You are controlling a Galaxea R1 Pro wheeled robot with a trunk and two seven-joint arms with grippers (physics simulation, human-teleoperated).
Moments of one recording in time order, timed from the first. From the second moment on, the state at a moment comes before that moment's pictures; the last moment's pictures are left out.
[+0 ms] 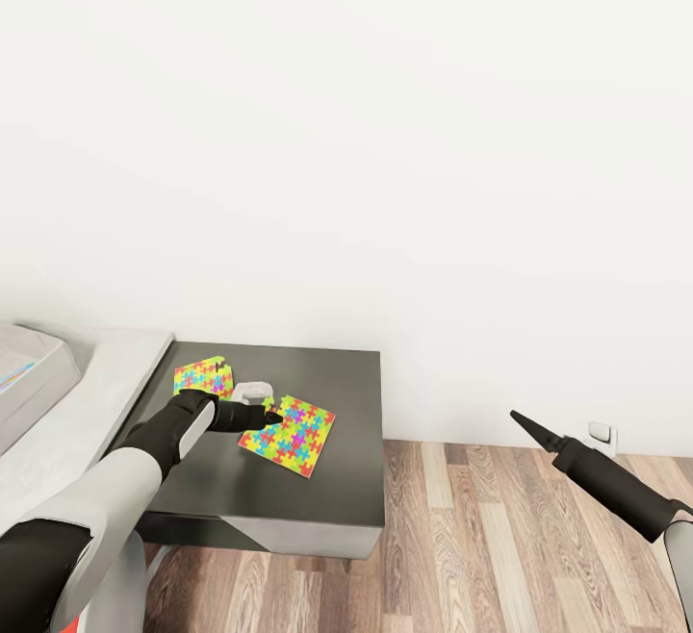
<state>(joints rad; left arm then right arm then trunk) -0.94 0.12 -0.23 -0.45 0.24 0.63 -0.39 -0.22 -0.15 -0.52 -1.51 -0.51 0.72 0.89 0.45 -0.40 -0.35</state>
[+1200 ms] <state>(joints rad) -0.94 0.11 -0.23 -0.45 0.24 0.63 -0.39 -0.22 -0.15 -0.52 -1.50 -0.51 0.71 0.89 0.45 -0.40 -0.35</state>
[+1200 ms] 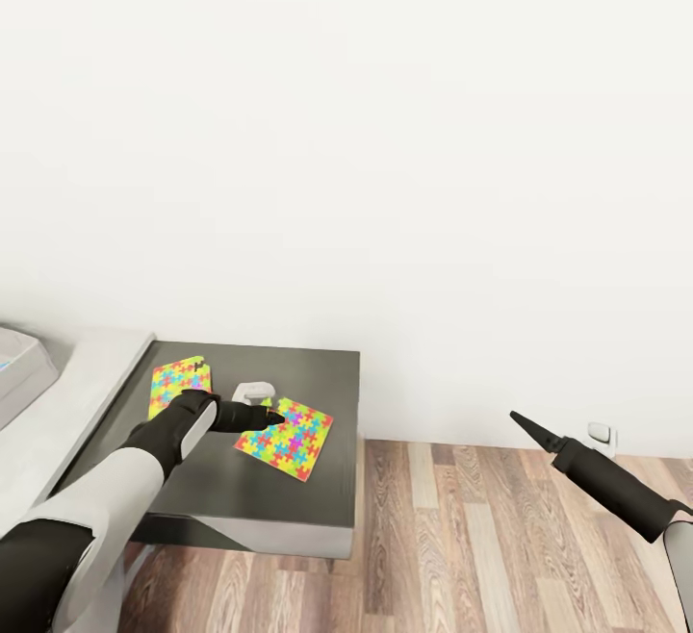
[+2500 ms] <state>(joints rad) -0.94 0.11 -0.23 -0.45 0.24 0.63 -0.39 -0.22 -0.15 -0.52 -1.50 -0.51 0.71 0.89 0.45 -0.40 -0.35</state>
